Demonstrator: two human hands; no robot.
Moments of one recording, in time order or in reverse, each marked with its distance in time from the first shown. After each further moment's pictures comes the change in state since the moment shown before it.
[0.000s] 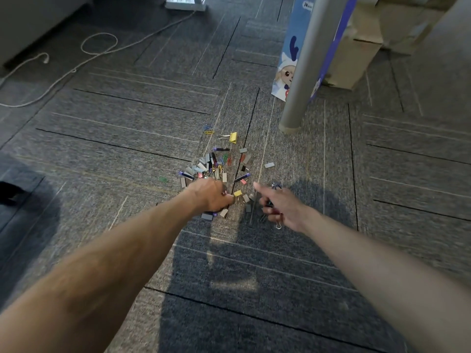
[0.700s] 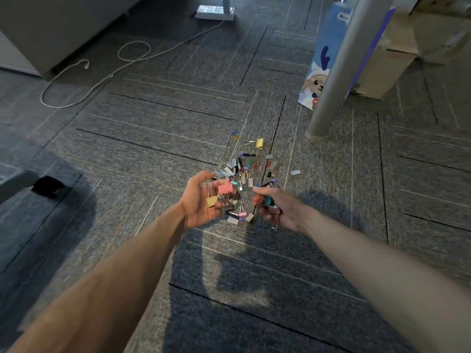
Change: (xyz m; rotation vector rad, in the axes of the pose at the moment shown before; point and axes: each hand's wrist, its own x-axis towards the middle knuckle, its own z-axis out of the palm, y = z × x) left_hand -0.071 -0.049 -0.017 -1.891 -0.188 -0.018; right_hand 0.034 -0.010 0.052 0.053 -0.180 0.027
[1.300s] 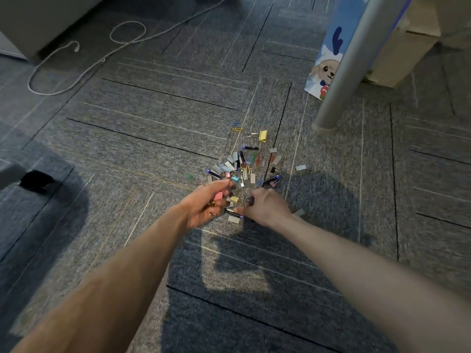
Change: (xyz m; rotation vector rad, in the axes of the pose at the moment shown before) left_hand 0.025 -0.010 -0.014 0.040 0.096 -0.087; right_hand 0.028 0.017 0.027 -1.258 0.347 -0.088
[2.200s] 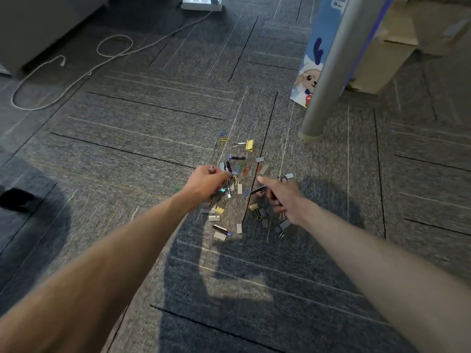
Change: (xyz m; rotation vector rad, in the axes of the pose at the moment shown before) left_hand 0.032 0.042 0.042 0.703 0.335 0.213; right_hand 0.011 0.046 -0.057 1.116 0.014 0.280
